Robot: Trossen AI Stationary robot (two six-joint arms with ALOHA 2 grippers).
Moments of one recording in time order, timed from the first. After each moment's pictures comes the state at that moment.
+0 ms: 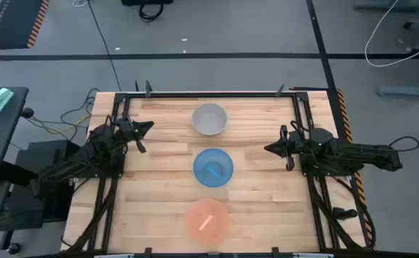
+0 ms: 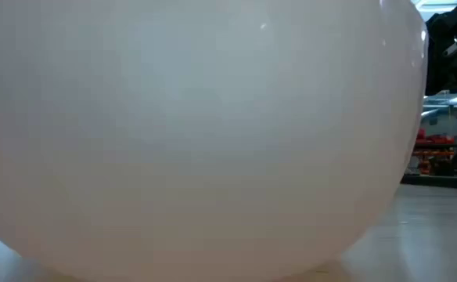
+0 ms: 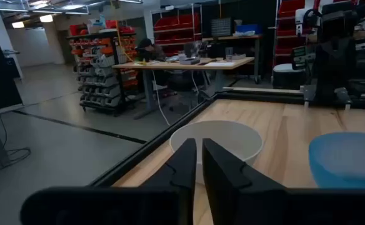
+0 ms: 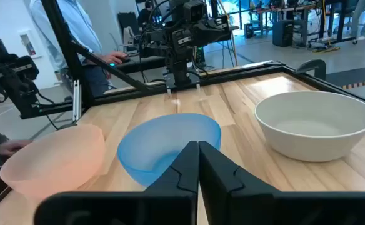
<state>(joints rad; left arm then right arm) 0.54 0.02 0.01 0.04 -0.01 0.08 -0.16 0.09 0.04 -0.04 -0.16 0.16</state>
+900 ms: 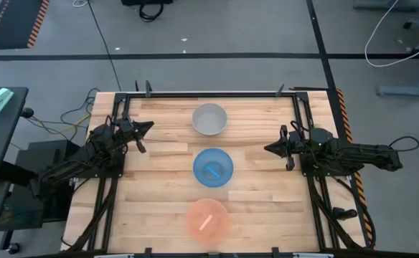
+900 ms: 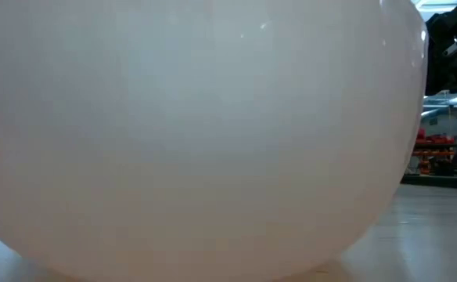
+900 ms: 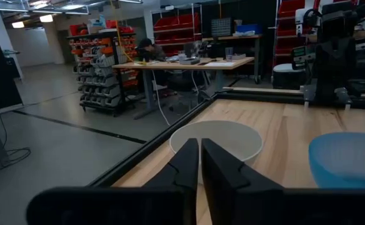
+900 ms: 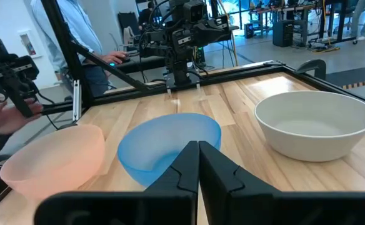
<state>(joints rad) 0.54 0.02 0.01 0.04 -0.01 0.08 -0.16 0.09 0.04 -0.04 -0.16 0.16</state>
